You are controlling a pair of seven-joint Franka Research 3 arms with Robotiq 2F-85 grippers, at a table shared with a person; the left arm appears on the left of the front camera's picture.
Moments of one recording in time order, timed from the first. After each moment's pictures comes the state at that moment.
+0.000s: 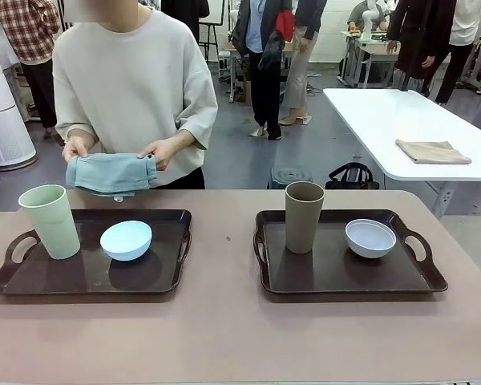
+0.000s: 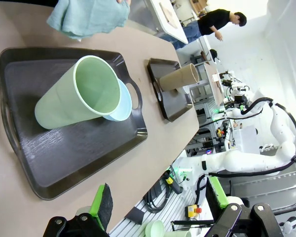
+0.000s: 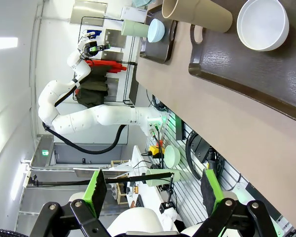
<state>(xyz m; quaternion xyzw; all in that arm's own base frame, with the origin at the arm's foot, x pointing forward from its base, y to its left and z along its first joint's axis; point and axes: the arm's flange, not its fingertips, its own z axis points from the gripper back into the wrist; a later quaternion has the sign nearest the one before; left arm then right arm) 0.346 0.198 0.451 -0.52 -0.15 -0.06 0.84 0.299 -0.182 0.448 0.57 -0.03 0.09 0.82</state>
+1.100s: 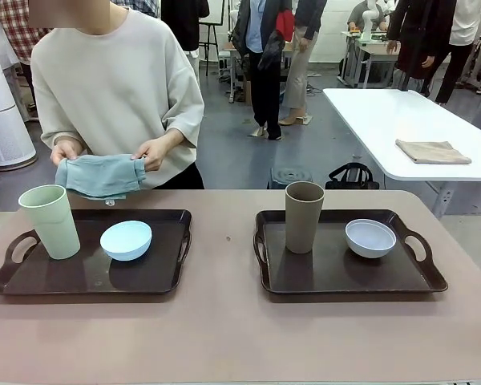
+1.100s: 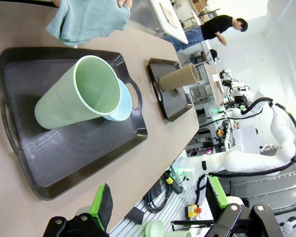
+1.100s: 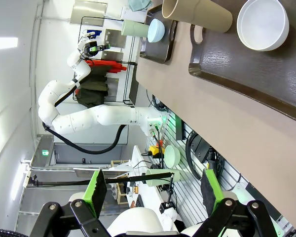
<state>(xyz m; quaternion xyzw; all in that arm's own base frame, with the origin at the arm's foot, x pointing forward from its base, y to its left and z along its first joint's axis) 0.346 0.198 0.451 -0.52 -0.15 -0.06 0.84 0.299 -0.182 0.448 0.57 -0.03 0.09 0.82</state>
